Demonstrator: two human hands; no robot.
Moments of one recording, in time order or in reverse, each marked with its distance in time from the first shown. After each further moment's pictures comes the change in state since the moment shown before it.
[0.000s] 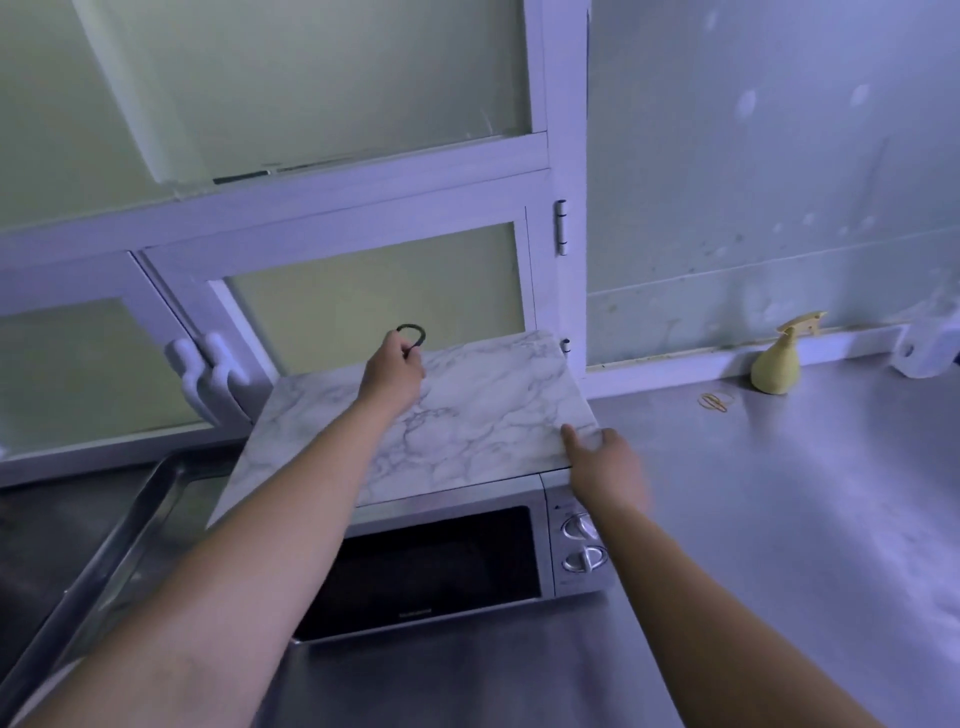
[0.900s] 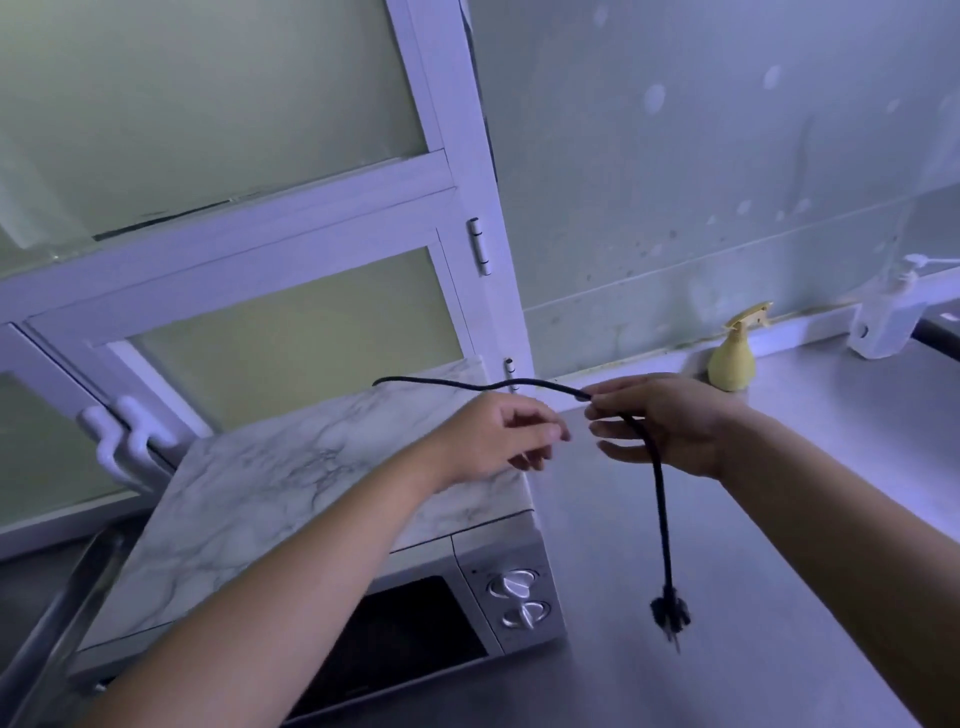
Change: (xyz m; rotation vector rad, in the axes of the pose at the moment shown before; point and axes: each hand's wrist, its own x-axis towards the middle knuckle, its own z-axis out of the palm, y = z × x) left_hand -0.082 0.139 0.102 -0.244 -0.893 0.304; right_hand 0.088 -0.010 -0.177 0.636 -0.619 0.116
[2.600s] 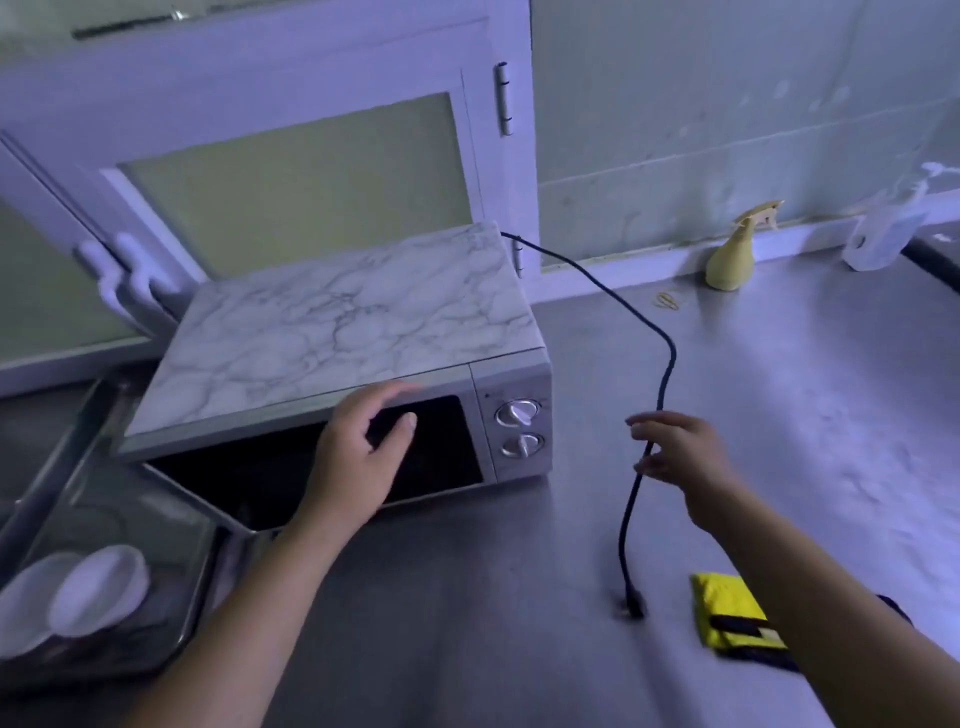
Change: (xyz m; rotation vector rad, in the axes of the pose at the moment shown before) left_hand -0.201 -0.089 0.052 0.234 0.802 0.032; right_hand -0.073 0.176 0.008 -0.208 0.429 0.001
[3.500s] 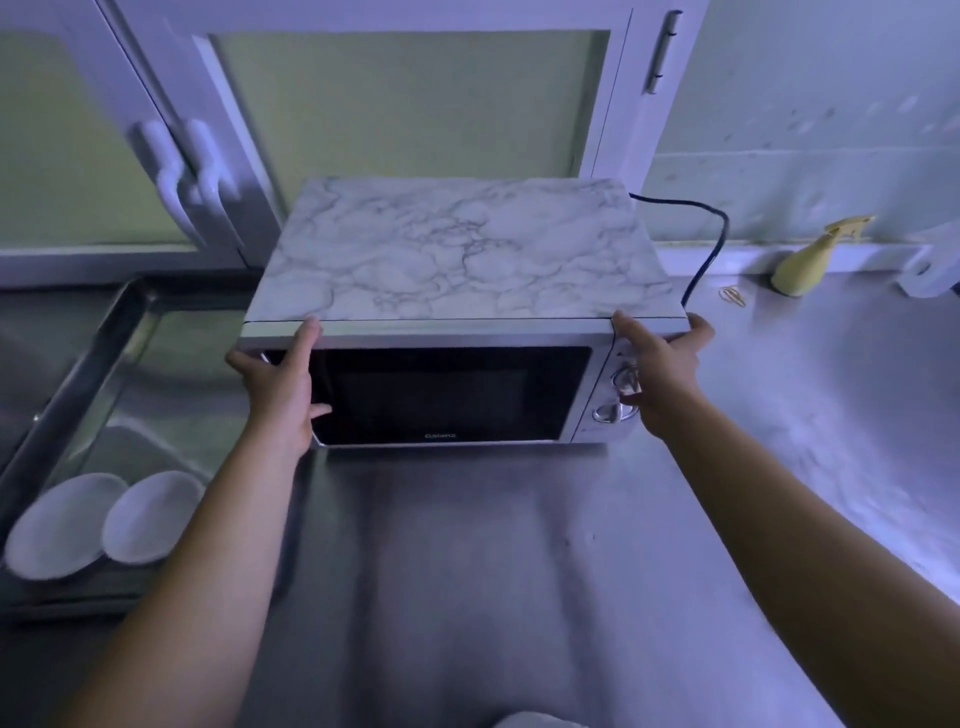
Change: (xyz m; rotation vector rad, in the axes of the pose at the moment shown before) left_hand 0.037 -0.191 -0.138 -0.571 0.442 -0.807; right_hand 0.004 -0.057 0.198 0.168 0.212 -0.092
